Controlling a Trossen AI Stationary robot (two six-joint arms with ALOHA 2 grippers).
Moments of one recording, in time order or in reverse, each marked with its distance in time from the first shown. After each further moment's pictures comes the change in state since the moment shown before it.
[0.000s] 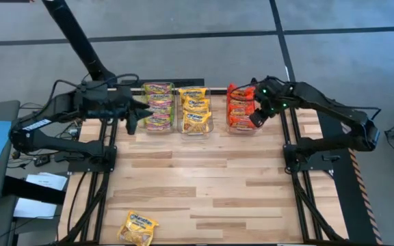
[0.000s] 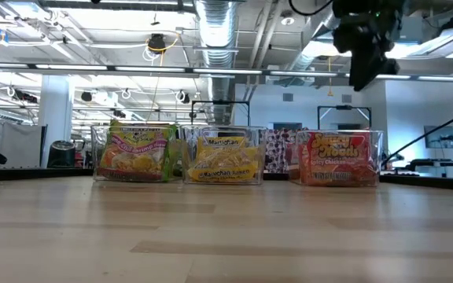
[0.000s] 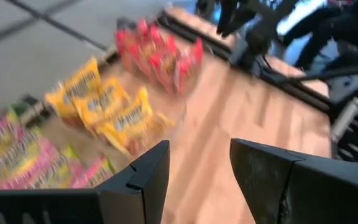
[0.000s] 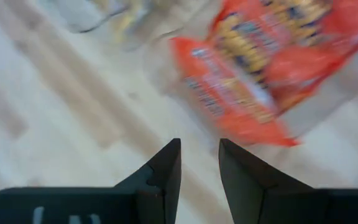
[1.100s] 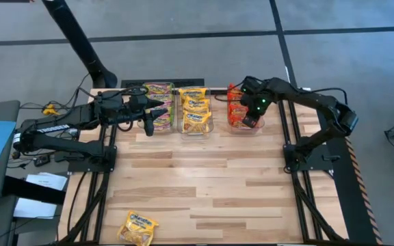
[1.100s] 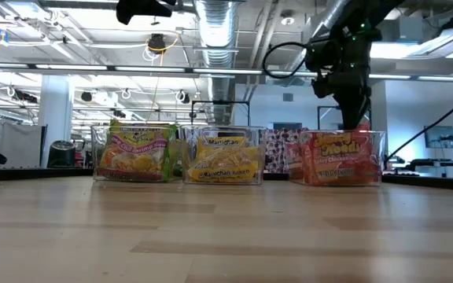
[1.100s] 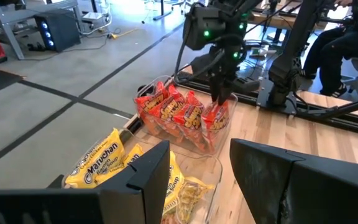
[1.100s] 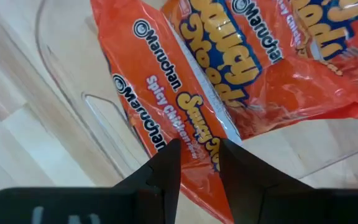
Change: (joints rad) left arm 0.003 -0.002 -0.343 0.575 -0.132 0.253; right arm -0.119 0.340 -0.001 0.024 0.065 -0.397
